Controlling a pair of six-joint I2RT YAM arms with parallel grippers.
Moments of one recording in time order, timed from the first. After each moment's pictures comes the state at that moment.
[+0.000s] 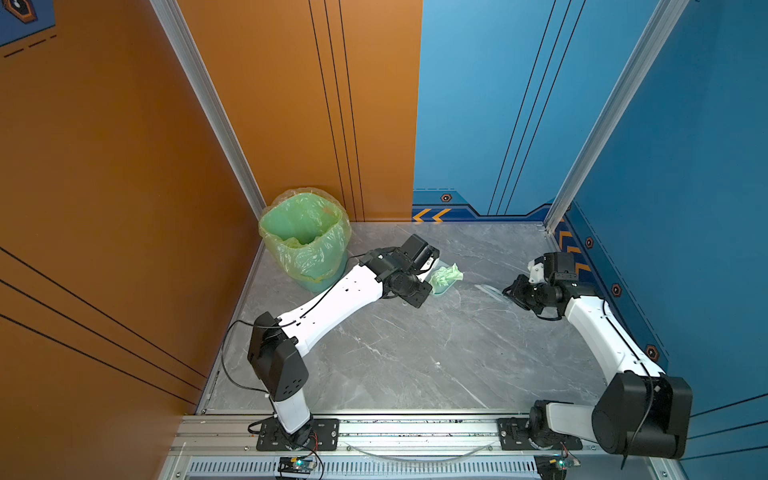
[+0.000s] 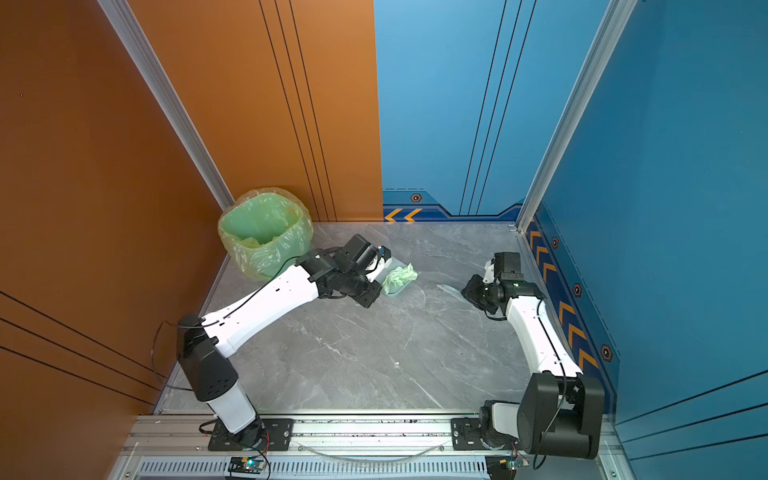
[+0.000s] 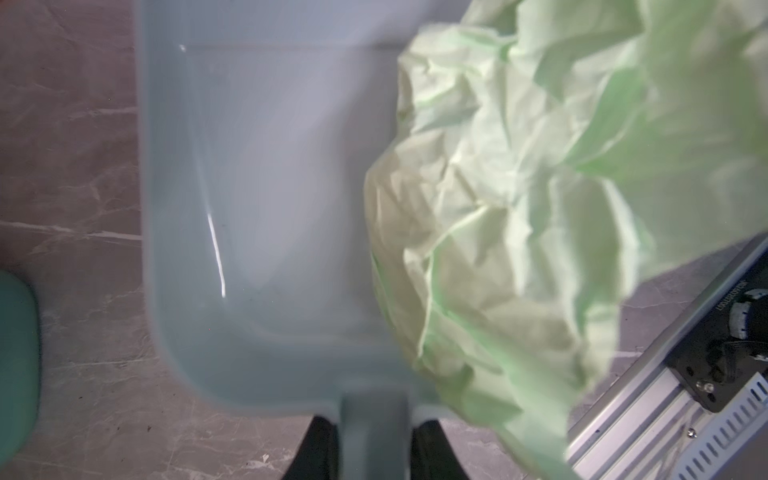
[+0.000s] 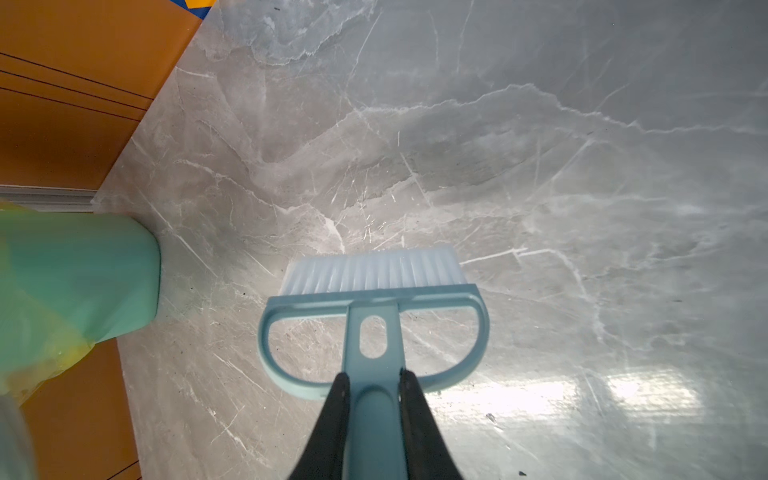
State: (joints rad) left arm -0.79 1.71 1.70 -1.02 -0.01 -0.11; right arm -0.08 1.32 0.98 -0.66 -0.38 0.52
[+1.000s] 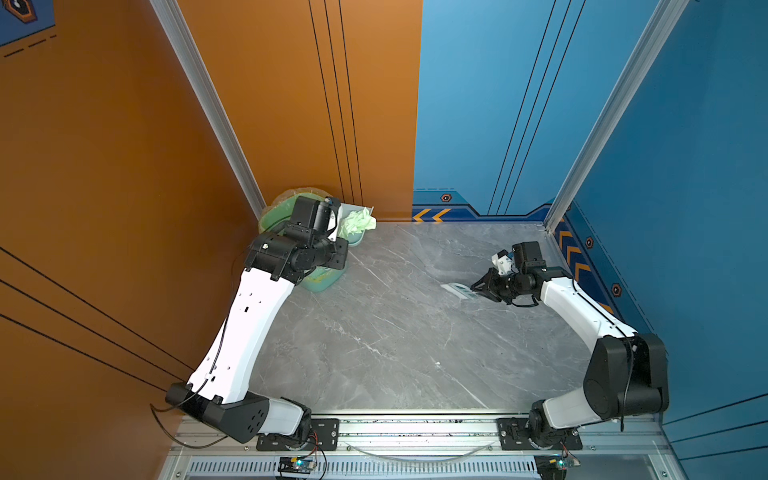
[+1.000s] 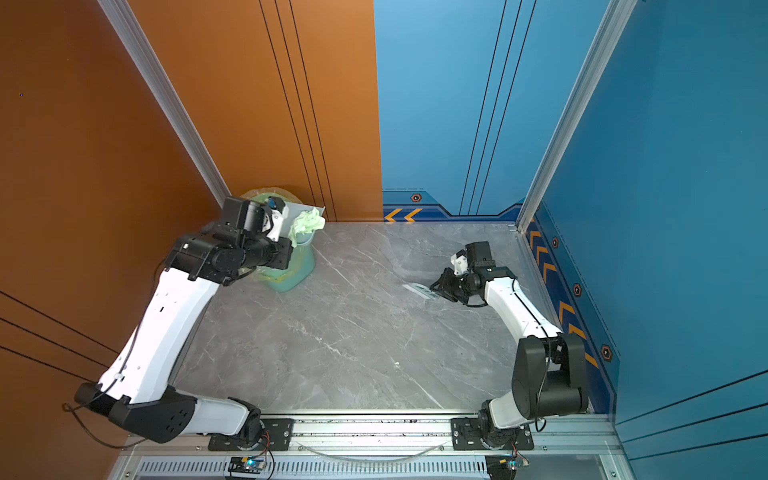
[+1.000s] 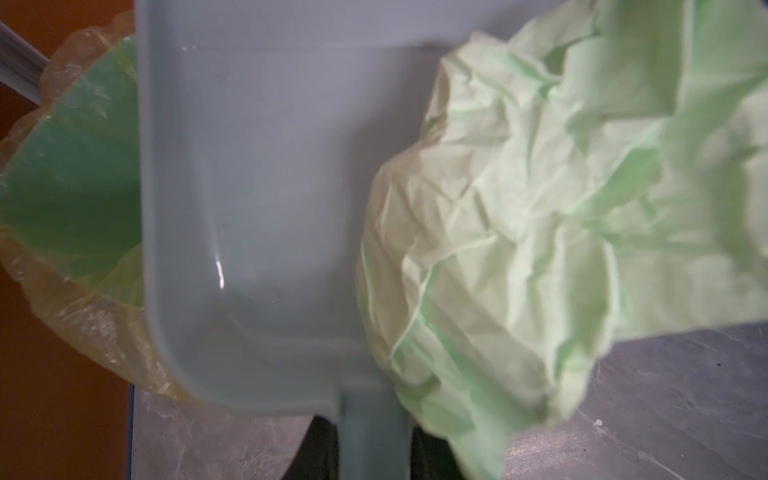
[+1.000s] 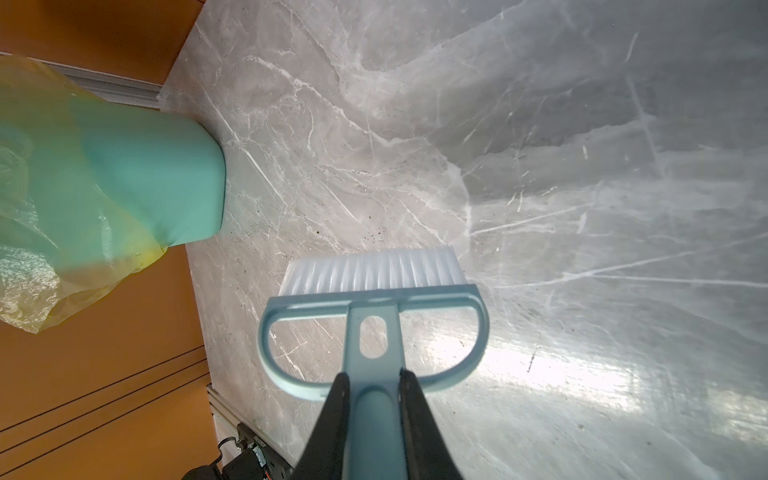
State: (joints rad) left arm -0.32 1.39 1.80 -1.19 -0.13 -0.09; right arm 0.10 1.51 1.10 -0.62 -0.56 0.54
